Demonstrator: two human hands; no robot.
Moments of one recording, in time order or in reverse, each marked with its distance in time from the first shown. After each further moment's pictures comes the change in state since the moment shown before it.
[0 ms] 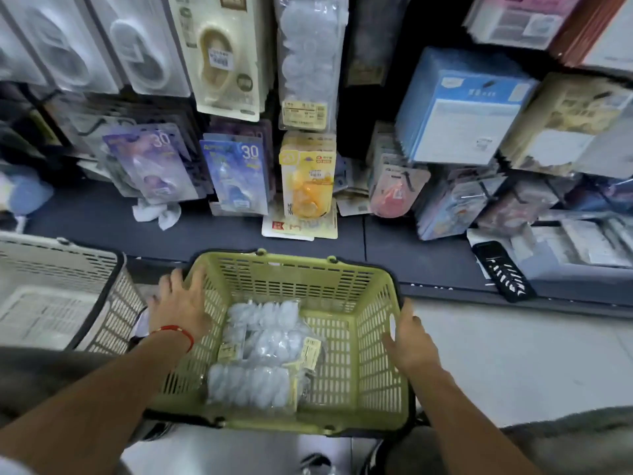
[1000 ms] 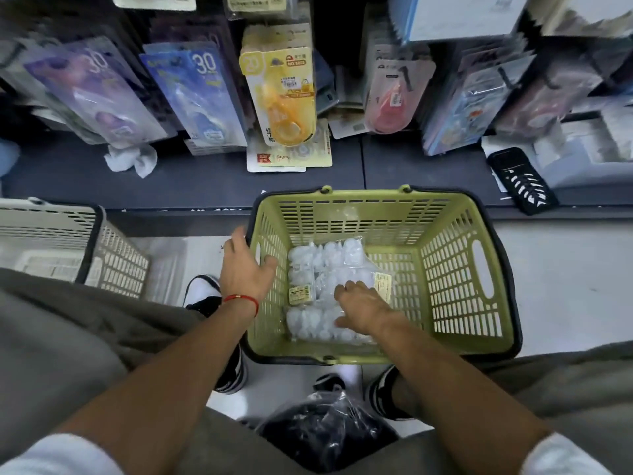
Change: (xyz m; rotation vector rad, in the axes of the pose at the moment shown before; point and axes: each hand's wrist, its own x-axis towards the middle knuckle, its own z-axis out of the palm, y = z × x) left_hand -0.042 0.097 0.061 -0.601 0.090 -0.003; right_hand -0.004 -0.013 0.101 -0.454 -0.422 -0.482
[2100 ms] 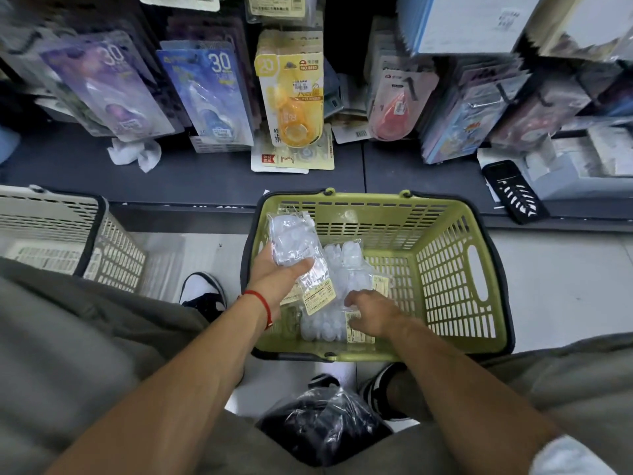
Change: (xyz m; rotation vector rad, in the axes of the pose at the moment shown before) left_hand -0.038 0.037 -0.004 -0.833 -0.390 -0.306; right_hand -0.026 0.020 -0.002 0.270 -0.022 0.109
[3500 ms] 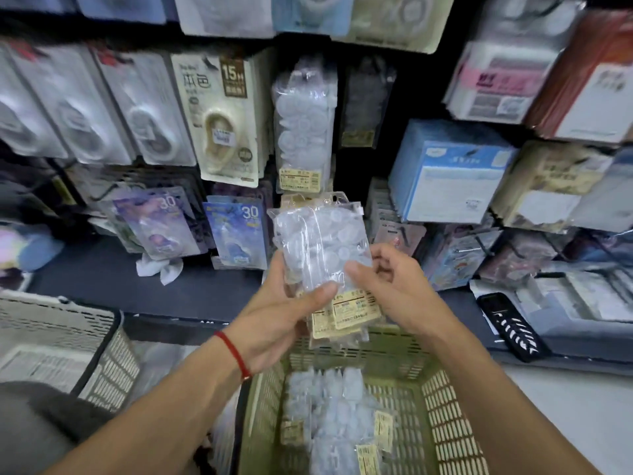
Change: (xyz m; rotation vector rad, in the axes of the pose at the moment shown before) left_hand -0.041 0.169 0.004 -0.236 -0.474 0.378; right_hand -0.085 -0.097 -0.245 0.863 0.613 -0.518
